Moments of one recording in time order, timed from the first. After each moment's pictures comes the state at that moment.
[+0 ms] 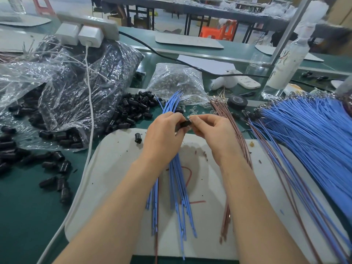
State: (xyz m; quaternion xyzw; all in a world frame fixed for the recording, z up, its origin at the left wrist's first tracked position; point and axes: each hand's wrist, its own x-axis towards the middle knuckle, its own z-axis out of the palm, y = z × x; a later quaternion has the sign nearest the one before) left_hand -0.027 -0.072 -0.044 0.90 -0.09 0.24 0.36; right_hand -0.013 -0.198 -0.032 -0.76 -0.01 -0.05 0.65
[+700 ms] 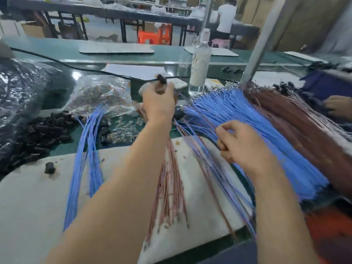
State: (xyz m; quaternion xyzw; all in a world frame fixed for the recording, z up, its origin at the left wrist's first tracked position) left_hand 0.033 -0.239 0.029 0.65 0.03 0.09 0.76; right_hand -0.091 -0.370 0.019 -0.84 0.14 -0.09 0.51
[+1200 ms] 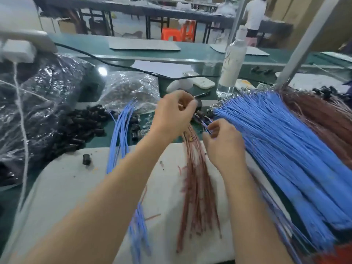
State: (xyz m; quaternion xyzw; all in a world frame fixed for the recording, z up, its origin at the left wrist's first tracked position) left_hand 0.013 -0.173 0.019 0.82 -0.15 0.14 0.53; right_hand -0.037 -0.292 -0.008 -0.93 0.13 -0.18 0.30
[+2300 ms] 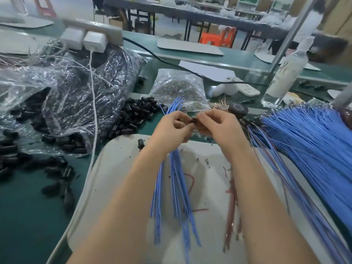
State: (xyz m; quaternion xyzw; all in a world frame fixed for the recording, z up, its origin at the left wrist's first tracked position) left_hand -0.015 -0.073 -0.021 0.75 -0.01 0.01 0.66; right_hand 0.003 -0.210 -0.011 -0.77 -0.05 -0.03 0.63
